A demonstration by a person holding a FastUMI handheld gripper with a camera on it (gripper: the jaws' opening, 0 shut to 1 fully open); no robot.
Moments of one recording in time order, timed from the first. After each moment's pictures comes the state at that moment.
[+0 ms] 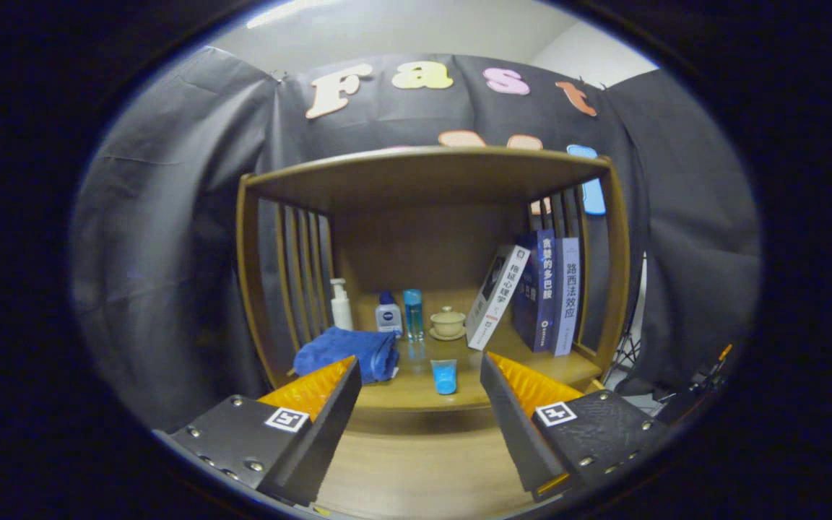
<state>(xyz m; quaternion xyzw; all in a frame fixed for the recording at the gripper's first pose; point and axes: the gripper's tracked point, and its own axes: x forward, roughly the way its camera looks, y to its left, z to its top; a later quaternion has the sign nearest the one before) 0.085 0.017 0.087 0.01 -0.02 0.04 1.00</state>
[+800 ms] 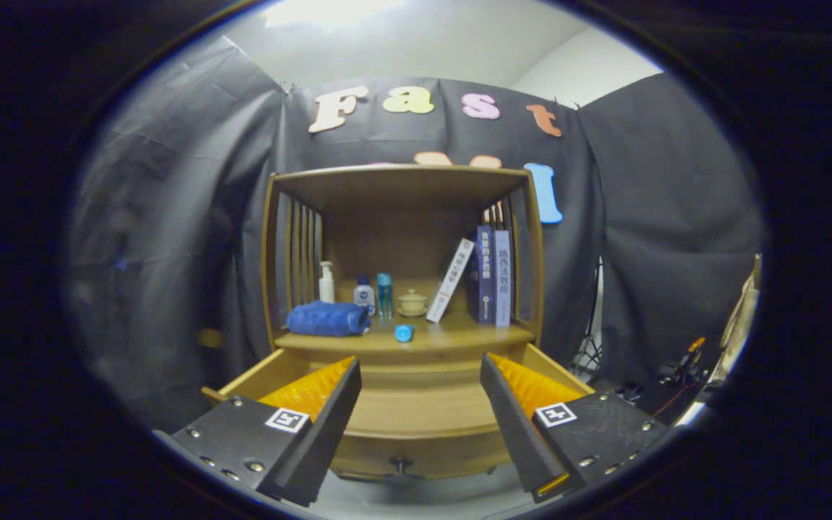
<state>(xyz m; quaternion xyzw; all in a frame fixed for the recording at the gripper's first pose) -0.040 -0.051 -0.010 -0.01 -0.04 -0.01 1.00</state>
